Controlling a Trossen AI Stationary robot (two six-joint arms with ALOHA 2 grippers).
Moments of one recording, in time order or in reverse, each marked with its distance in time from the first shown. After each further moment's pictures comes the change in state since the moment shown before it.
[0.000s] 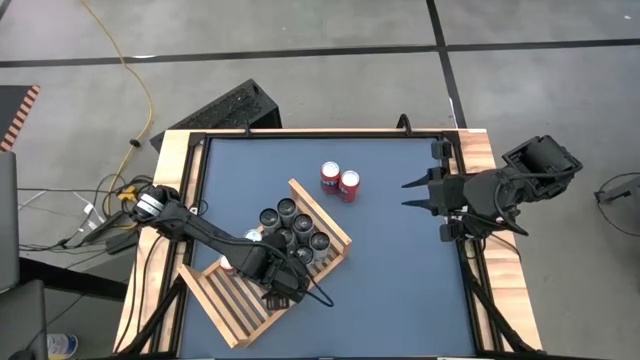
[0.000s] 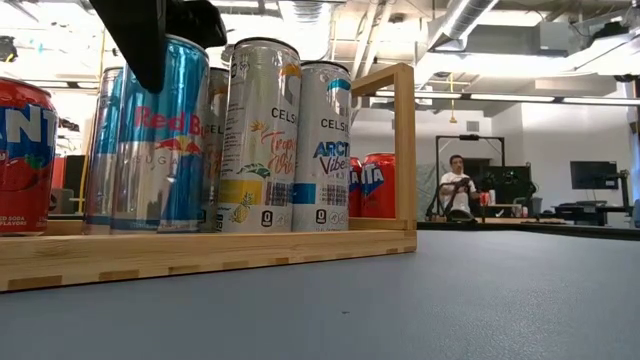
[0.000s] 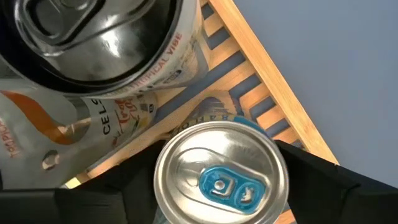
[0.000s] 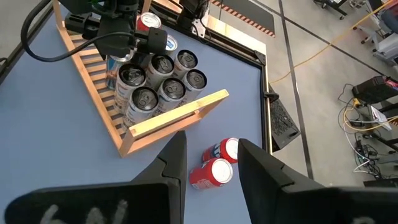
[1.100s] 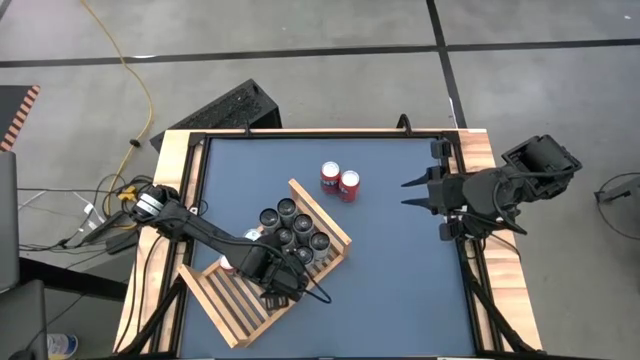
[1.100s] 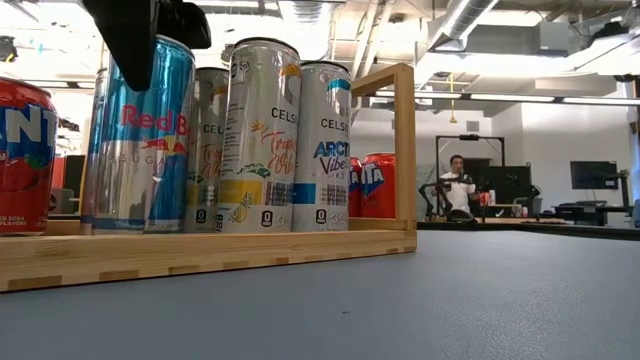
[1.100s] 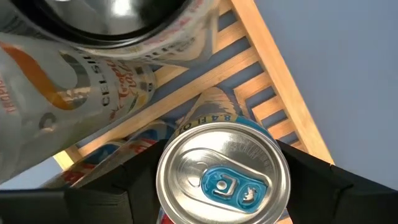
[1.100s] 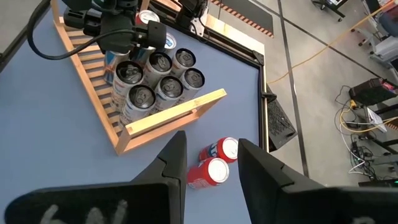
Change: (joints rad) left arm 0.001 -0.002 0.004 -0.044 0.039 -0.088; right arm -0.007 0.000 0.000 0.000 0.001 -0.024
